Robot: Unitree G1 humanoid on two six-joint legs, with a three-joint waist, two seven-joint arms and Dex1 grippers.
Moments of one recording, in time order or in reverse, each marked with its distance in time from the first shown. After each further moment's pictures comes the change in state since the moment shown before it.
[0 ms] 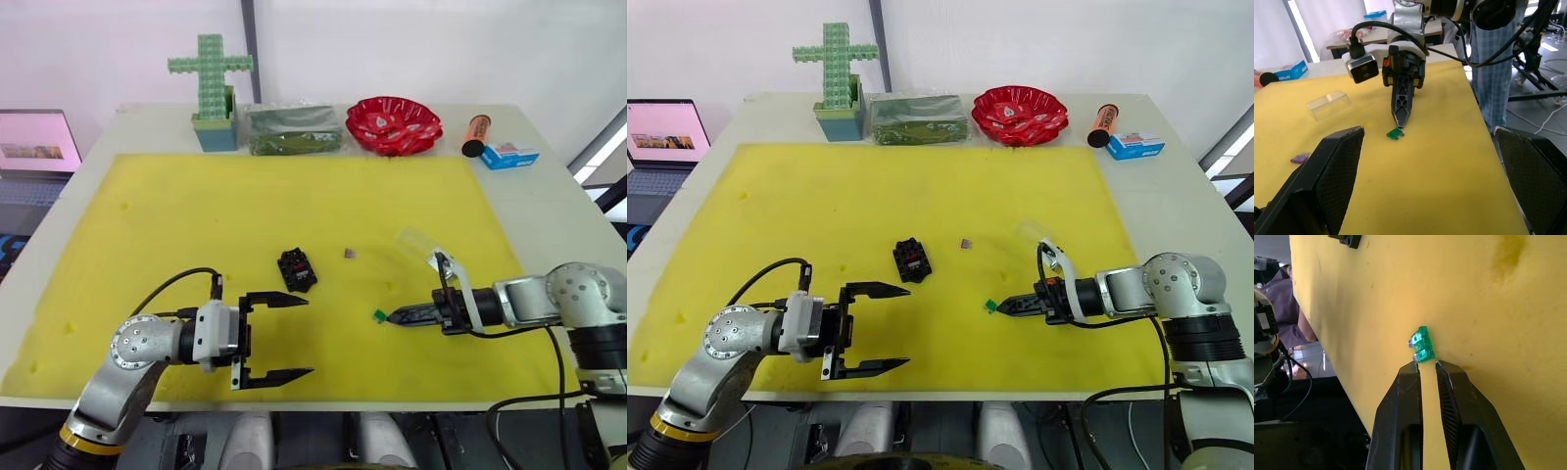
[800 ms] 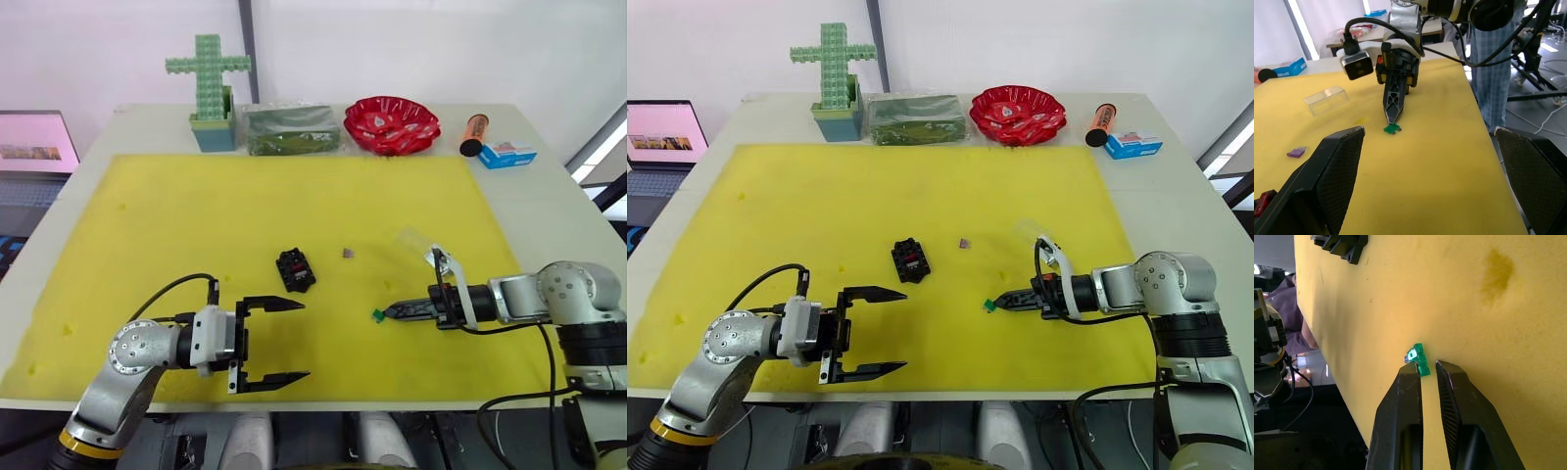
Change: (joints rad) left arm 0.021 0.000 0.000 0.036 0.004 -0.044 -0.013; right arm -0.017 0.052 -0.024 0.009 -0.115 0.007 0.085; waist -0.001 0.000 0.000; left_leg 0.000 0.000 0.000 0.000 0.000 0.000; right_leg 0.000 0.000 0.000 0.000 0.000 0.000
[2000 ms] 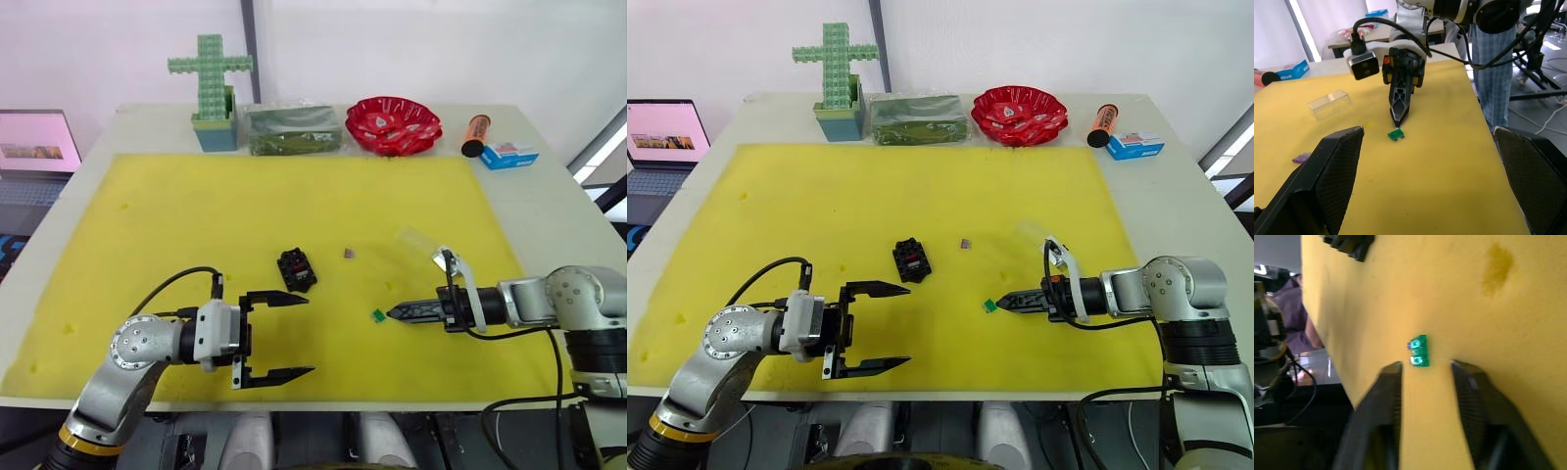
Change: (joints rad) left arm -0.027 0.004 0.000 -0.050 -0.001 0.058 0.036; right arm 0.036 -0.015 -0.045 -0.034 -0.051 0.018 0.079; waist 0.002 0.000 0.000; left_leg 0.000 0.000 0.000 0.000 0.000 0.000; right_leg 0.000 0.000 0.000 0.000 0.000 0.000
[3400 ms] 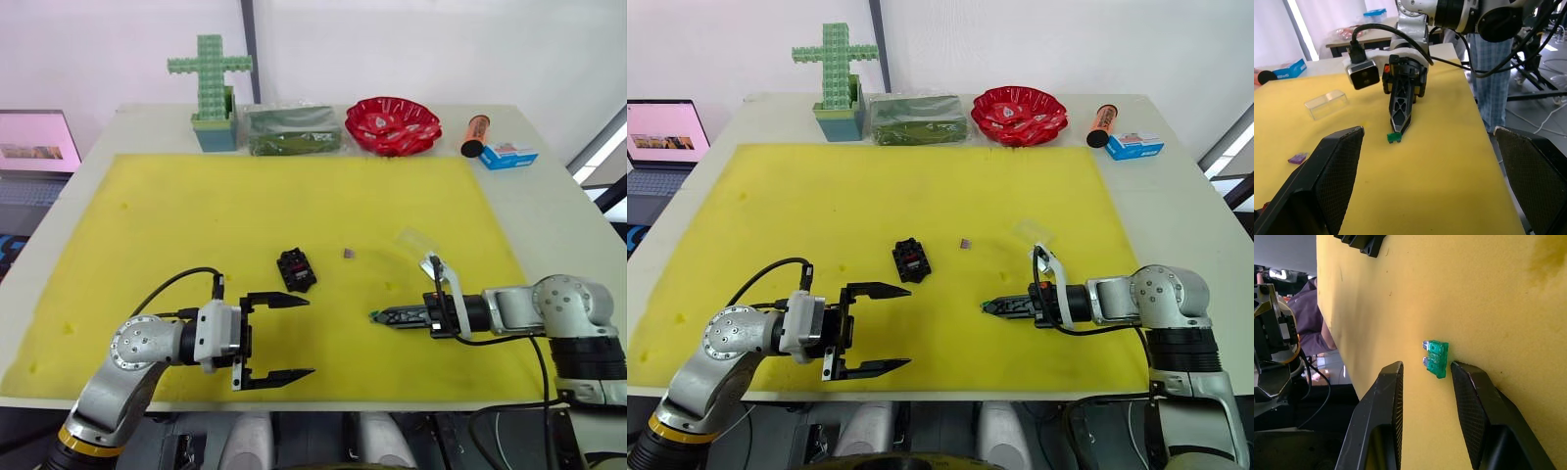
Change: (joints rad) left arm 0.004 0.000 0.001 -0.010 -0.002 0.017 -0.007; right arm 0.037 0.087 -0.027 -0.006 0.070 0.001 -0.115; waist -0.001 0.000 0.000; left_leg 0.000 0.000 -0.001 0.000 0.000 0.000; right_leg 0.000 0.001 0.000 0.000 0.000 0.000
